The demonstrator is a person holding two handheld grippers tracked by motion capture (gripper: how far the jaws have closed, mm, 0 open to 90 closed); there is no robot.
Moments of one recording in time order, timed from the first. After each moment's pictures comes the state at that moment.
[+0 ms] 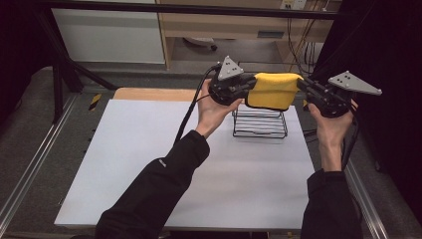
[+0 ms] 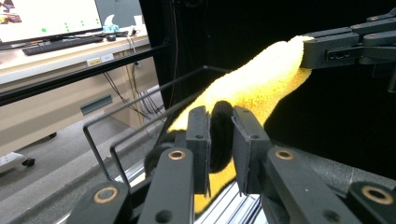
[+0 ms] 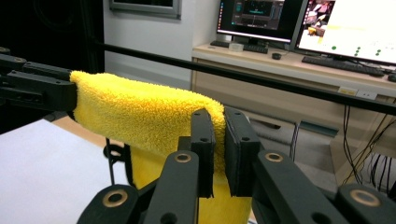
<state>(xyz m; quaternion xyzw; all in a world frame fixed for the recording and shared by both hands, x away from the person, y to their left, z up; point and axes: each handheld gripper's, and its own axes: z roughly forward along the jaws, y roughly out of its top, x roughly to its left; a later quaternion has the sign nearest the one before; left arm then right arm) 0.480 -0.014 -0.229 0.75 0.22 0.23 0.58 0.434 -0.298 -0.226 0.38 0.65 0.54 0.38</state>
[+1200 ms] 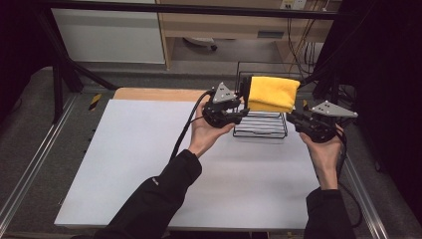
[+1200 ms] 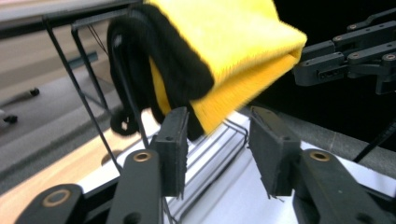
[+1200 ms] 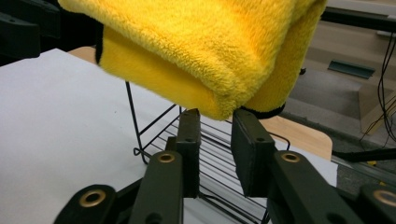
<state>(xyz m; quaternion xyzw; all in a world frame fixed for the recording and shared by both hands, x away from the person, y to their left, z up) 0.464 0.003 -0.286 0.79 0.25 0.18 0.54 0.426 -0.303 -0.303 0.41 0.72 0.48 0.30</state>
